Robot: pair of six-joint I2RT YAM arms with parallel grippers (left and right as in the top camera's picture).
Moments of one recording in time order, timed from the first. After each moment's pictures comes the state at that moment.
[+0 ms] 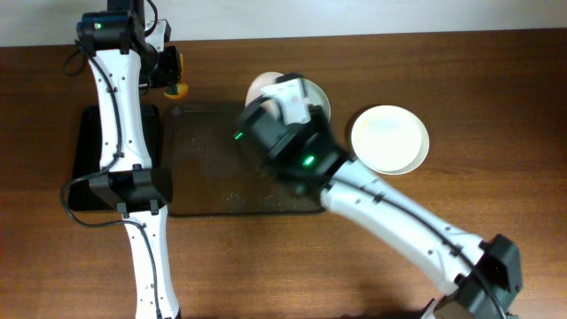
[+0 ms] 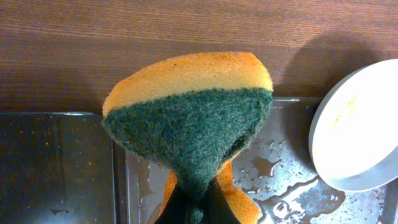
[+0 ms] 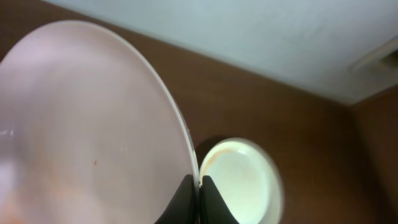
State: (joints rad) left arm 0.04 2.65 3.08 -1.69 0.17 -0.03; right arm 0.77 1.73 1.61 -0.83 0.79 0.33
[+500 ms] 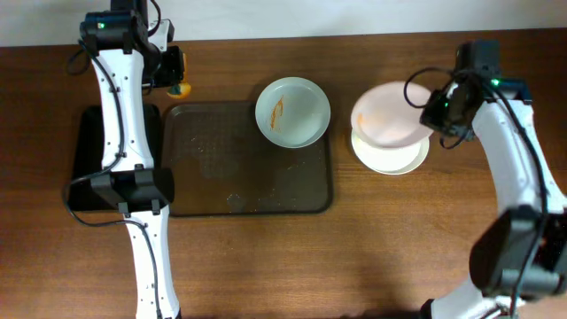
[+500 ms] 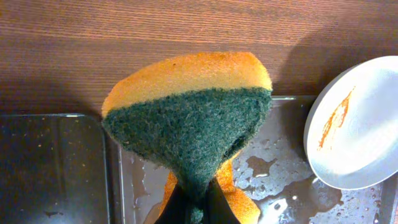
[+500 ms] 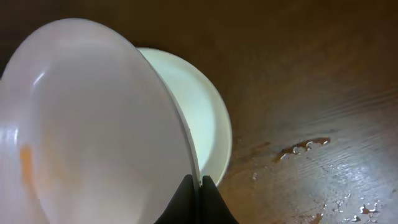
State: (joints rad) left arm 0.03 2.65 3.08 -1.69 0.18 -0.03; right arm -0.13 1.83 1.54 -0.96 0.02 0.37
